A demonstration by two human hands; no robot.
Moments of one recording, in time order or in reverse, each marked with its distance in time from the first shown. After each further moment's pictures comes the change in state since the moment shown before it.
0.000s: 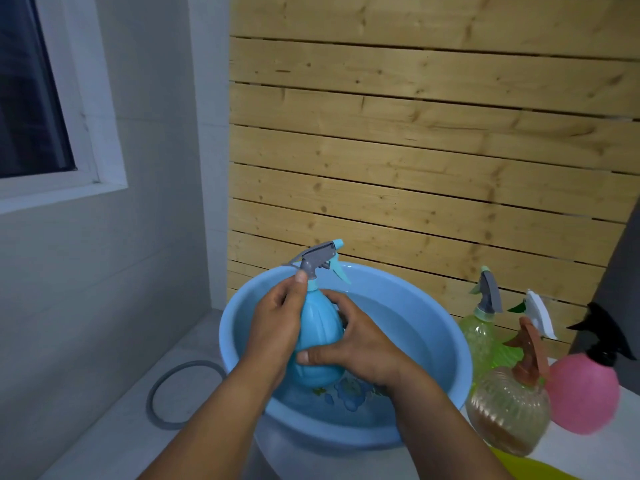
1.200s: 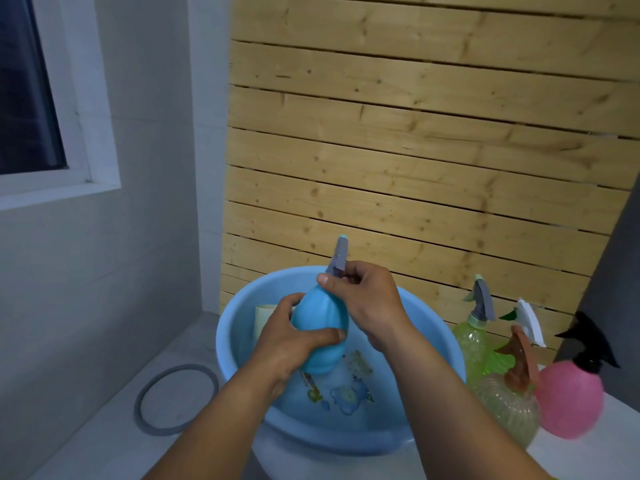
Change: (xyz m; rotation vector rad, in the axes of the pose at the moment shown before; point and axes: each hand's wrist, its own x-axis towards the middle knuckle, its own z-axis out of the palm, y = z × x) left_hand 0.000 -0.009 -0.004 0.066 -0.181 -0.191; right_hand 0.027 -0.059 -0.009 -0.055 0.430 0.011
